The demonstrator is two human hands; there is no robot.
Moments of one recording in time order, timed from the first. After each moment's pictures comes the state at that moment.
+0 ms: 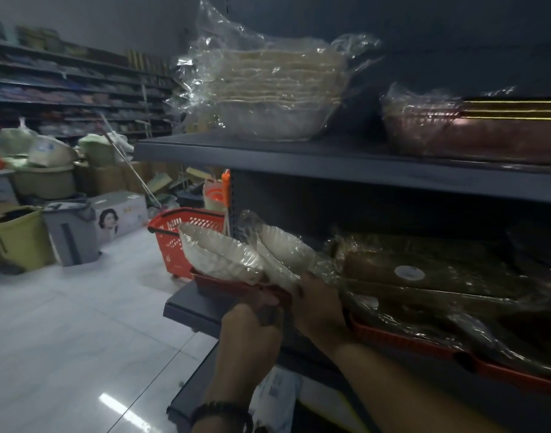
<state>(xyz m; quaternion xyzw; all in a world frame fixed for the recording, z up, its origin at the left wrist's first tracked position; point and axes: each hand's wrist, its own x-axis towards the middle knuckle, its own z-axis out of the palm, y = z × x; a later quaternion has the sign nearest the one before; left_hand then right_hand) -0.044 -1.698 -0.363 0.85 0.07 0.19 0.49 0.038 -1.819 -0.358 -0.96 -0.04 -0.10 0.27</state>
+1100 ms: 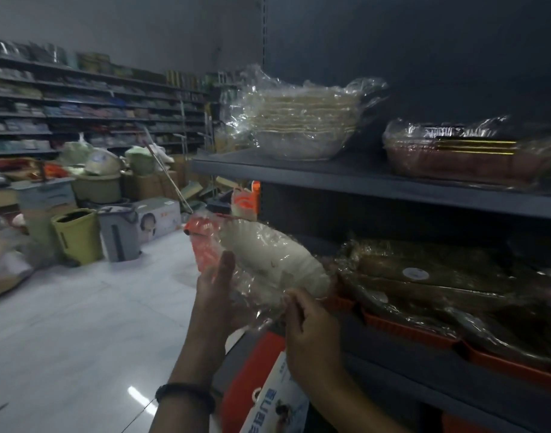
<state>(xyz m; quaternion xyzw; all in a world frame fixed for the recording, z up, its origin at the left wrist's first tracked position) -0.145 -1.650 -0.287 0.60 0.08 0.19 0.78 -0.114 -1.796 -0.338 -0.80 -0.19 -0.18 0.54</state>
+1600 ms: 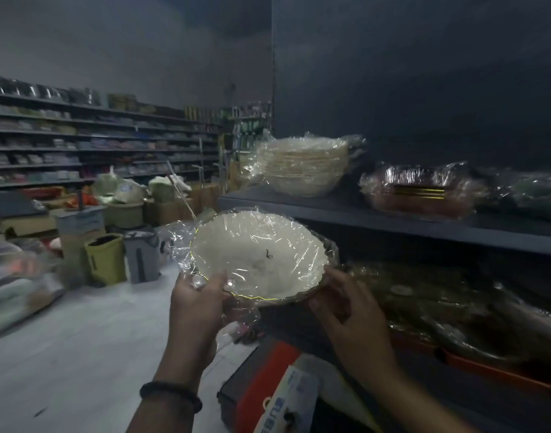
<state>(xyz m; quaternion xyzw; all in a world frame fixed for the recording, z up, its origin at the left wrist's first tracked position) -0.246 -1.651 -0.212 0.55 0.15 0.31 0.76 -0.180 -1.874 -0.258 -0.78 -0.24 -0.25 0.52</state>
